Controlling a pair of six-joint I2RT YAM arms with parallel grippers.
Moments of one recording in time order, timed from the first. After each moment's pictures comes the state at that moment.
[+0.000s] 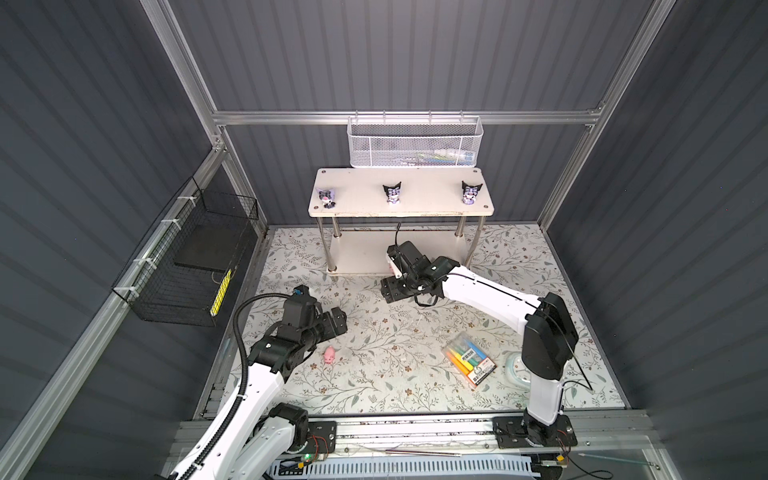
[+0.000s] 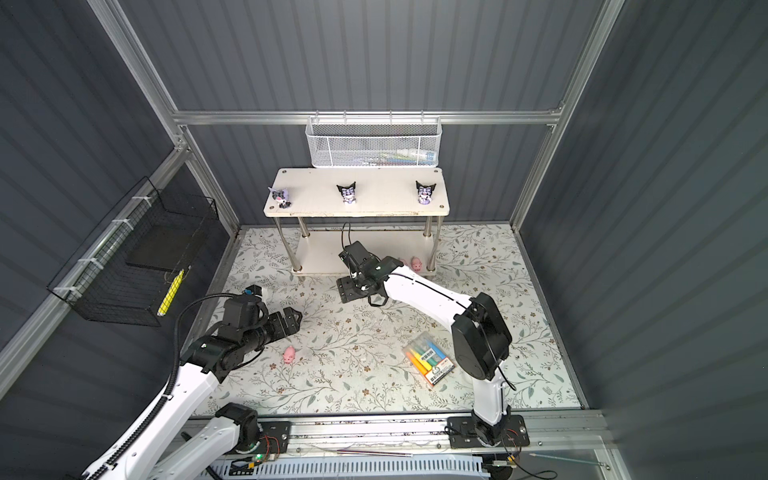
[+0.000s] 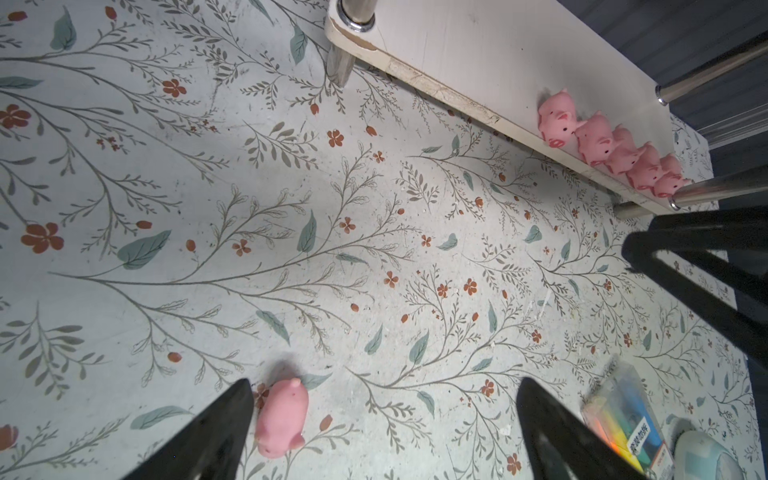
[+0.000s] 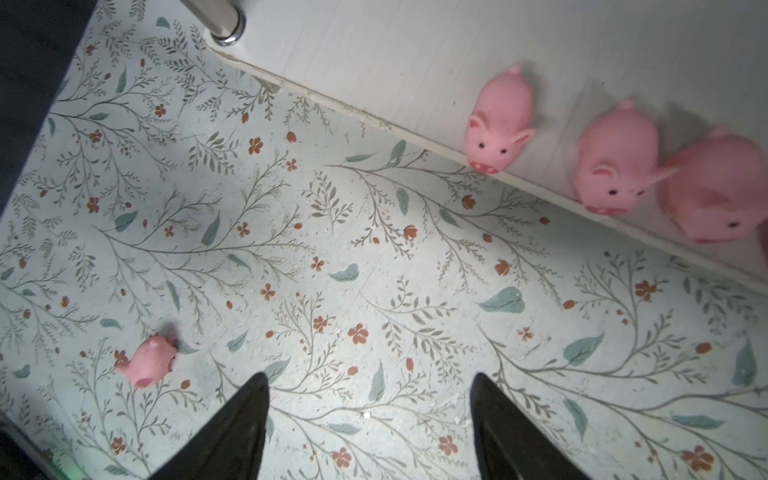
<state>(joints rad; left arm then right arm) -0.33 0.81 0.67 -0.64 0.02 -0.57 0.83 1.88 1.60 -0.67 0.03 0.39</state>
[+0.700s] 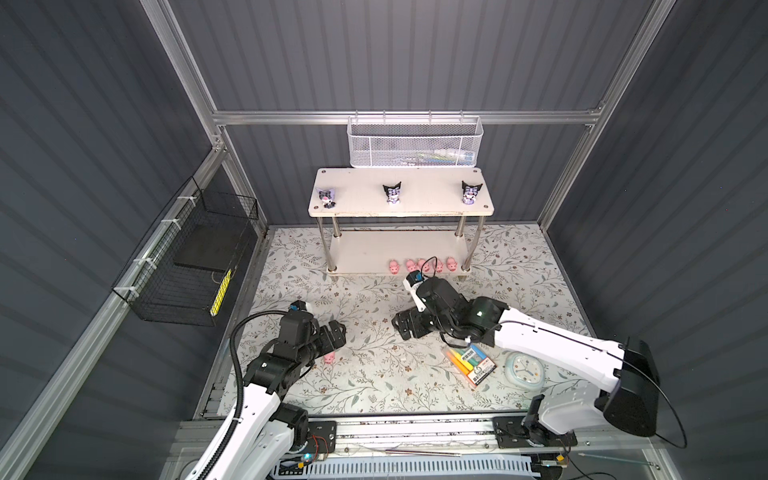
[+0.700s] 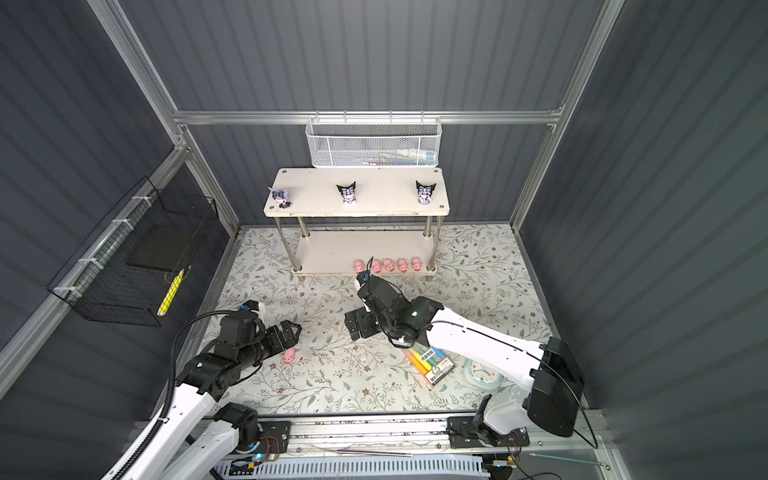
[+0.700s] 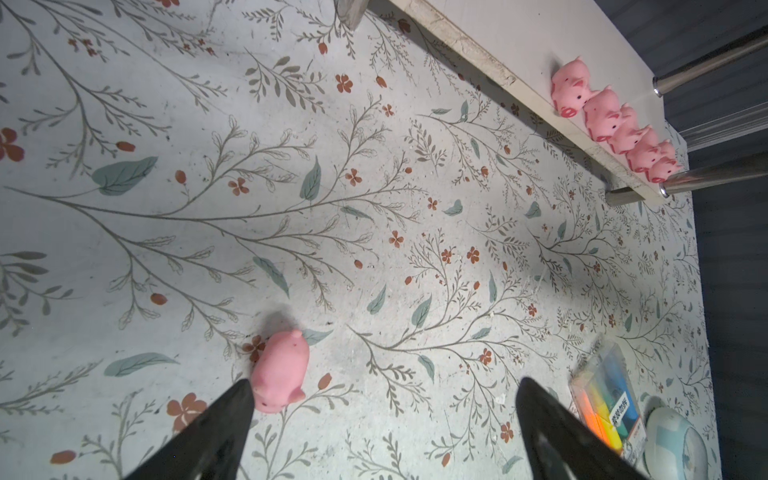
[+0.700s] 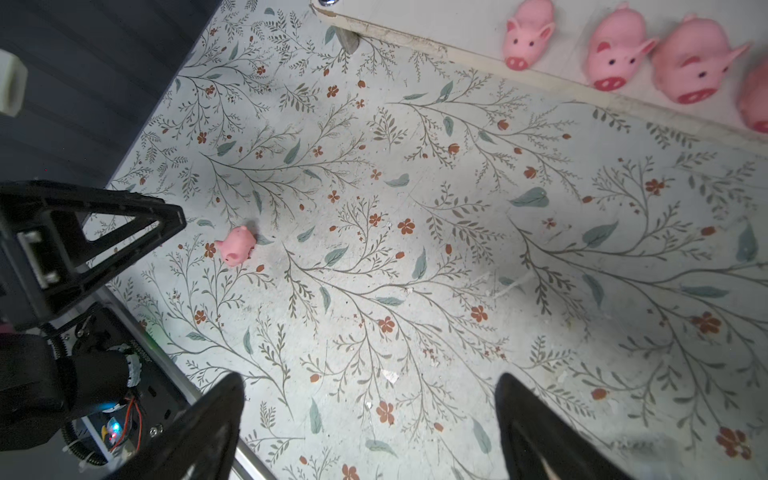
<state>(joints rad) -0.33 0.67 0.54 -0.66 0.07 -0.66 0.97 1.38 1.12 -0.54 0.07 0.48</state>
